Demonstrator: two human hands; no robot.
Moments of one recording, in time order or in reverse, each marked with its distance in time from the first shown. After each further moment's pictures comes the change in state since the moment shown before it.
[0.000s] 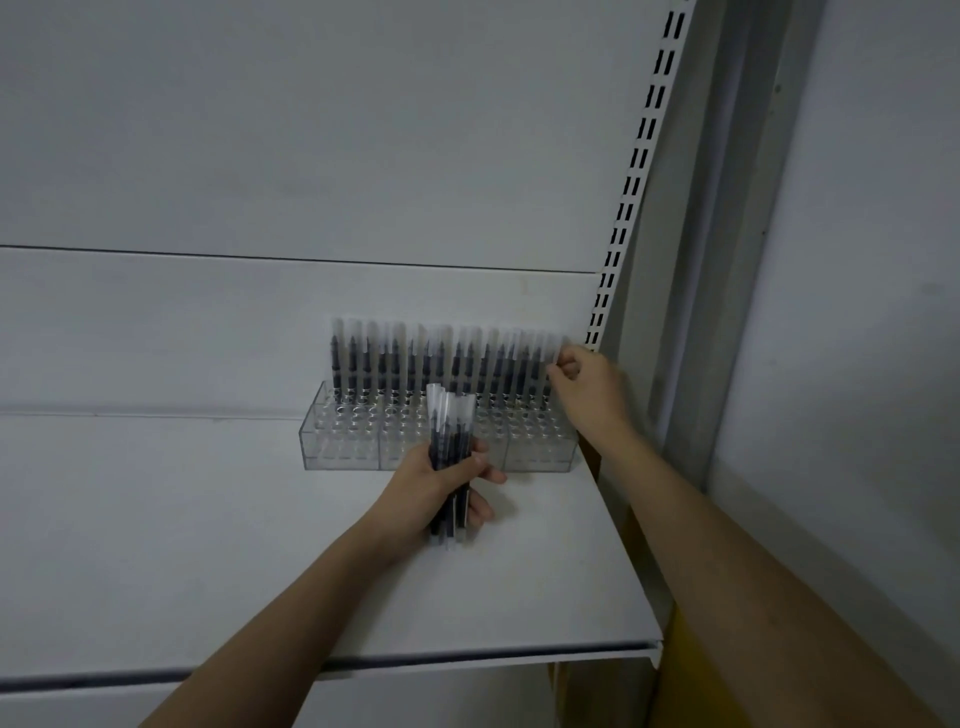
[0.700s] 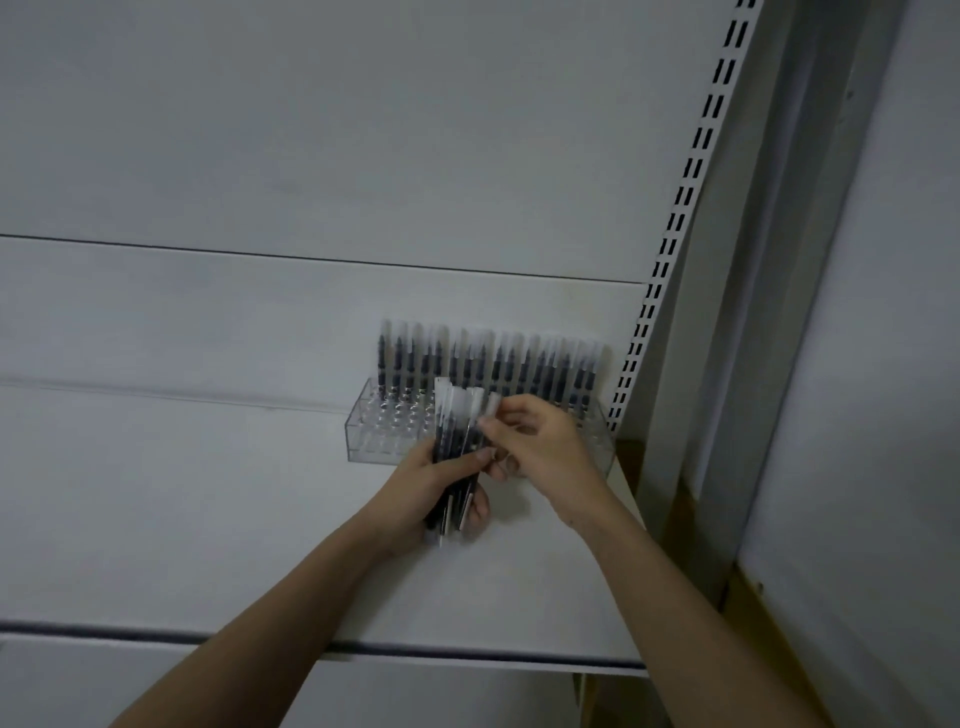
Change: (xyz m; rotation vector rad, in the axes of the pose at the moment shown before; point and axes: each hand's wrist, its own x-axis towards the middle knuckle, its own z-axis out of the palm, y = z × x) left_hand -0.026 0.025 -0.013 0.025 0.061 0.047; right_hand -0.079 -0.062 0.031 0.650 -0.397 0.106
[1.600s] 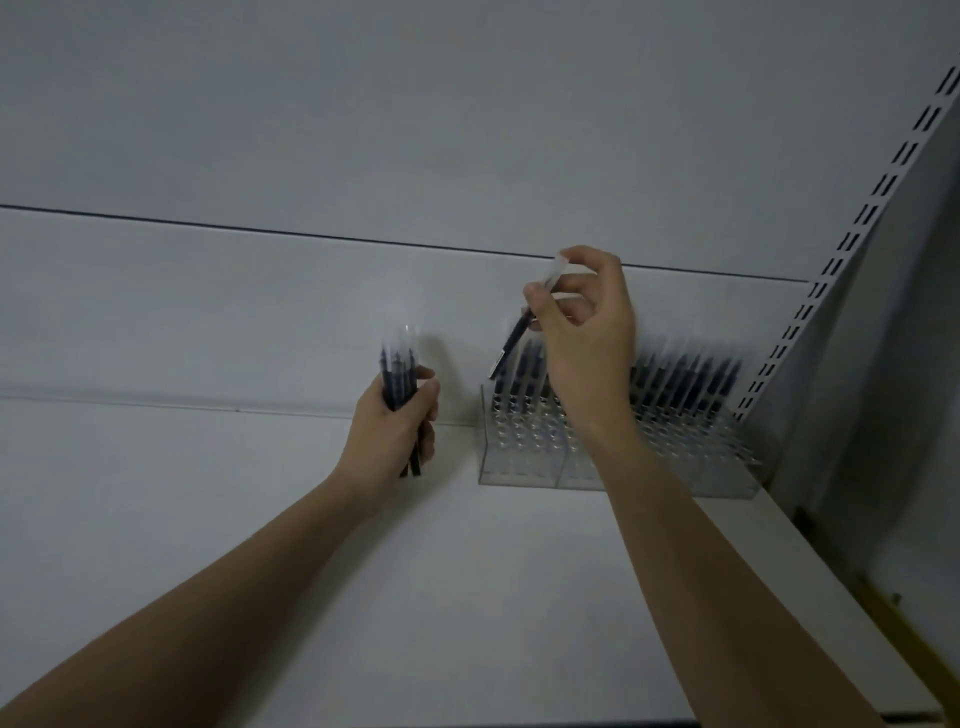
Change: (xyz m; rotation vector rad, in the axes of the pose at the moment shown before) left_hand 0.022 0.033 -0.189 0.060 0.317 0.145; right_hand 0.086 -0.068 0.147 -0.021 0.431 -0.404
